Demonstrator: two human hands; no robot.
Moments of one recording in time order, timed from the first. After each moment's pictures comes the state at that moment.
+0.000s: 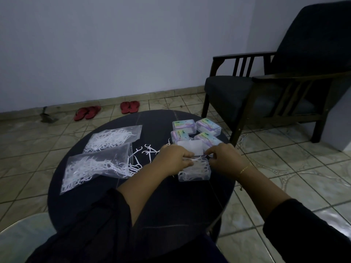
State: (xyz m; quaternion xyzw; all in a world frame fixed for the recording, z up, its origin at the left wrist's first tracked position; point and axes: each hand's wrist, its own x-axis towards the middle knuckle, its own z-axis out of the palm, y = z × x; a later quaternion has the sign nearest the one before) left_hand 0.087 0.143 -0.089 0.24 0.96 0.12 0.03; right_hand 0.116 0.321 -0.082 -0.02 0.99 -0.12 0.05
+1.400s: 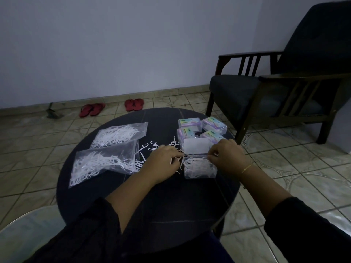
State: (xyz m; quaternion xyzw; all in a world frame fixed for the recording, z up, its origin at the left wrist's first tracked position) left_hand 0.110 0.096 -0.106 0.23 0.94 0.23 -0.08; right_hand 0.125 0.309 -0.077 -0.06 0.99 -0.11 -0.03
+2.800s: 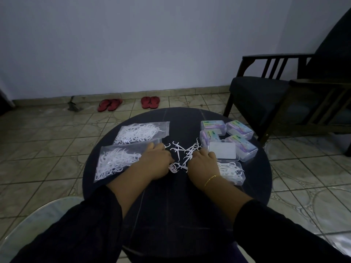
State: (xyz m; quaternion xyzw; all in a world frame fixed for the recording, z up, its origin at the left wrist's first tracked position) left_hand 0.092 0.023 -0.096 0.21 0.97 -0.13 0.03; right_hand 0.115 0.181 -0.105 -0.16 0.99 0.03 -0.03
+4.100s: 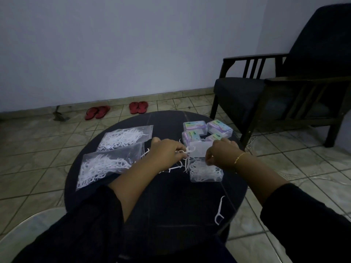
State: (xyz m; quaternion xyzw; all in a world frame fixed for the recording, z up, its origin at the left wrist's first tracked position) left_hand 0.099 0.100 -0.059 0.17 0.98 0.11 -0.02; right_hand 0.102 0.287 -0.057 -0.11 0.99 0.02 0.09
